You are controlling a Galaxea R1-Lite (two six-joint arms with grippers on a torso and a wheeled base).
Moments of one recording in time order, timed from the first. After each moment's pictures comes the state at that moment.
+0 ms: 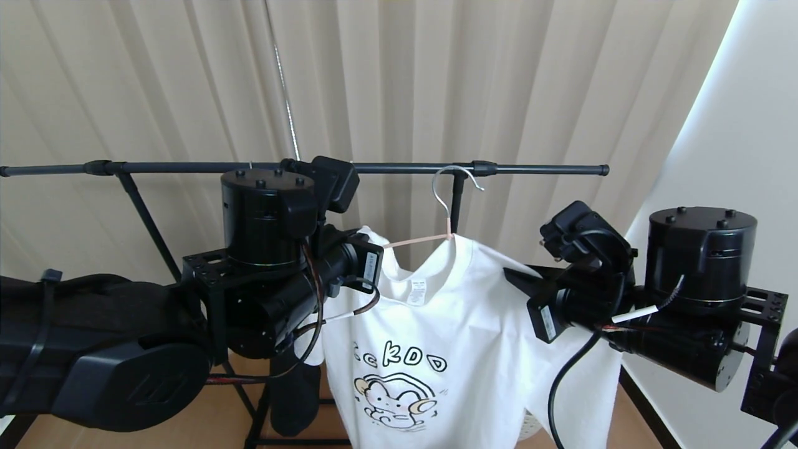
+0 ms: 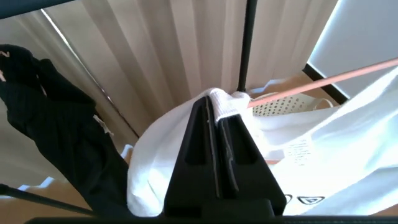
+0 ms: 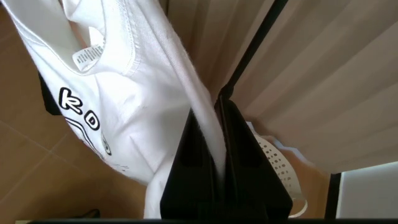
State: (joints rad) left arm -0.72 1.75 -0.93 -0.58 0.39 0.05; right arm 0.61 1.62 -0.68 -0.61 -0.13 -0.17
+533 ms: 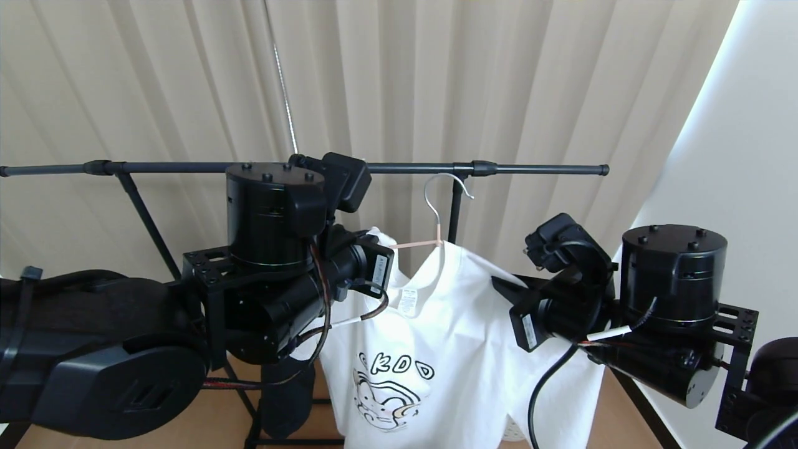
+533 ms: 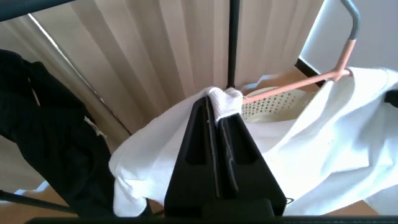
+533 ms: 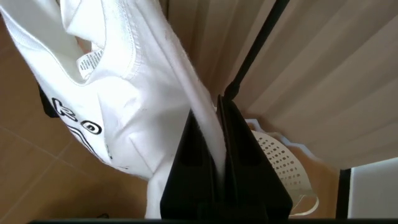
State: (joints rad) left arm -0.76 1.73 -0.96 -0.52 0.40 0.05; right arm 0.66 1.67 -0.65 -0.69 -0.20 -0.10
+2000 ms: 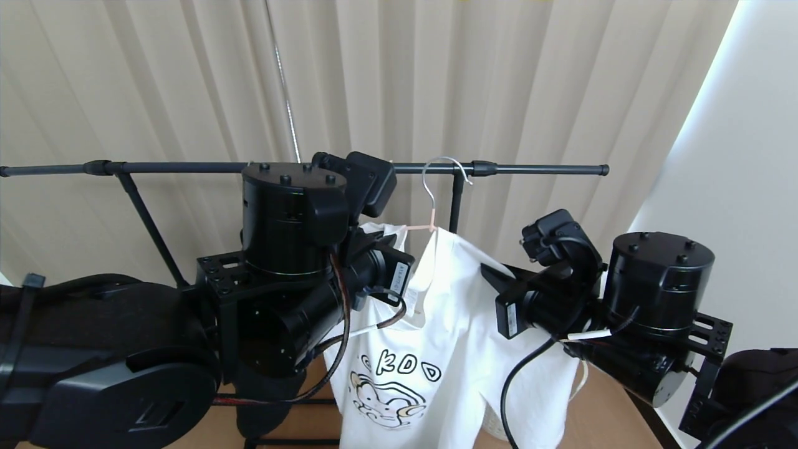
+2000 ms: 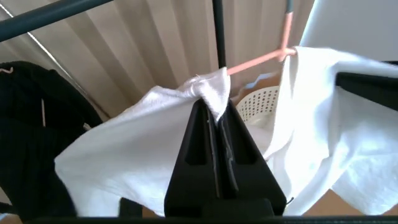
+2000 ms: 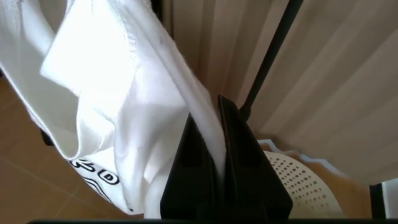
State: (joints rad) left arm -0.83 1.74 -0.98 -0.51 0.43 0.10; right arm 0.68 1.76 -0.62 -0.92 -0.23 -0.03
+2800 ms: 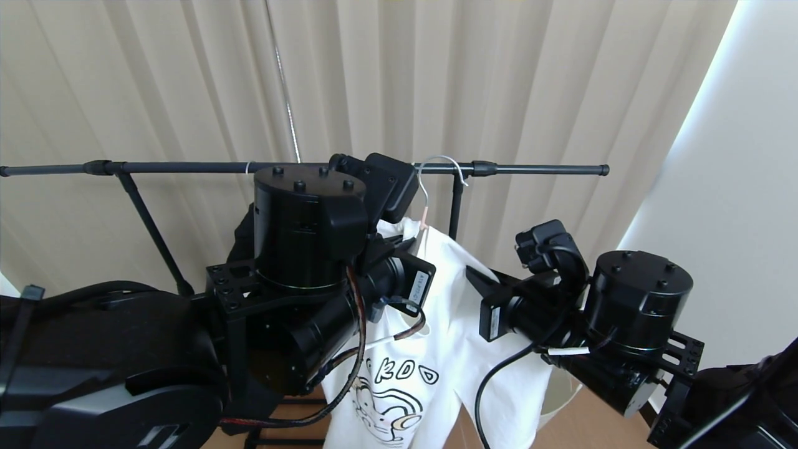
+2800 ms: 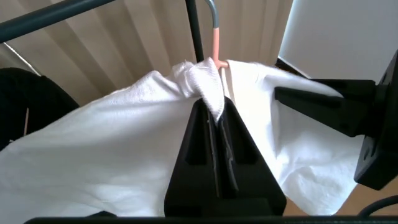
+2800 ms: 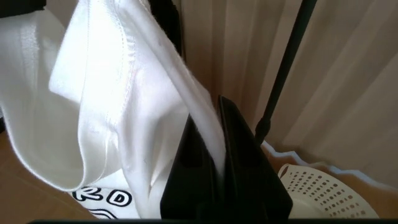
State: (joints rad) left arm -0.88 1.74 -0.99 -0.52 0.42 0.10; right arm 0.71 1.84 -0.58 -1.13 -0.23 0.07
